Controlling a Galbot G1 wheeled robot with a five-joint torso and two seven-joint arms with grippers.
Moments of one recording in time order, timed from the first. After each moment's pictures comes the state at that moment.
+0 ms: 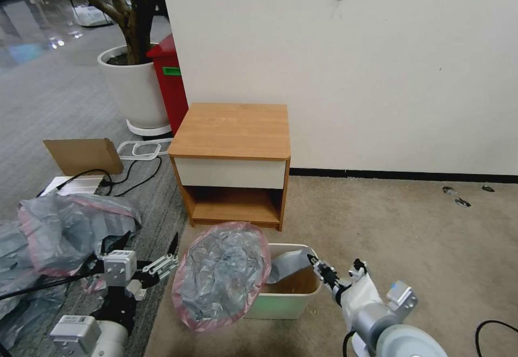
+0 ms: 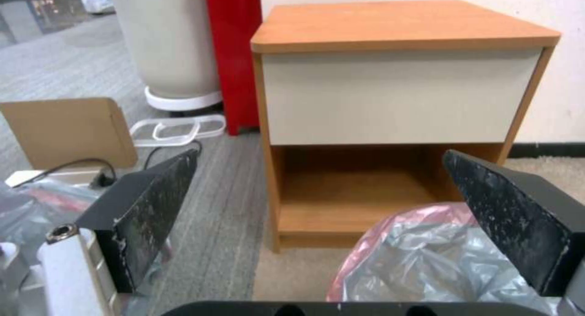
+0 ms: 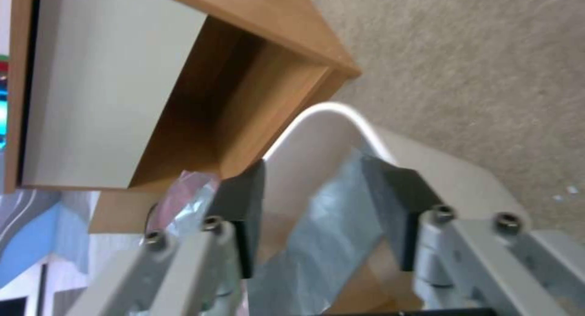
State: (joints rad) left arm 2.00 -1.36 -0.69 -2.50 -0.24 0.17 -0.04; right arm -1.68 1.24 0.35 2.34 1.36 -0.26 0.67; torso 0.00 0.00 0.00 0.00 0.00
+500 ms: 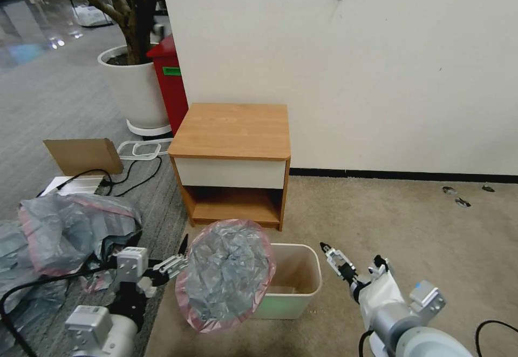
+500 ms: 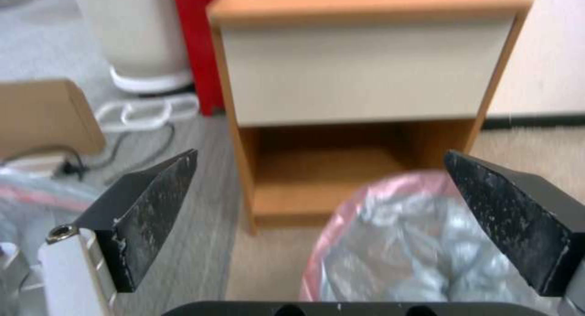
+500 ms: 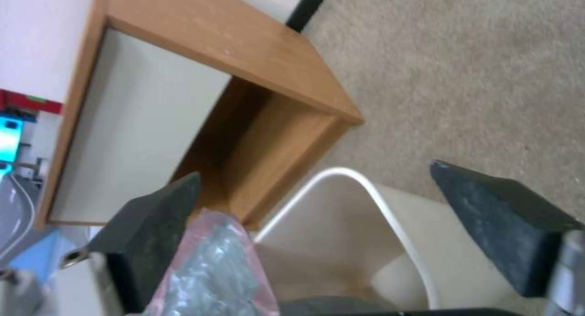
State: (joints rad) left arm 1.92 -1.29 -0.61 -2.48 -0.25 0.30 -0.08; right arm -1.71 1.25 0.42 2.42 1.33 -0.25 0.69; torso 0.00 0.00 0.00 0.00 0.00
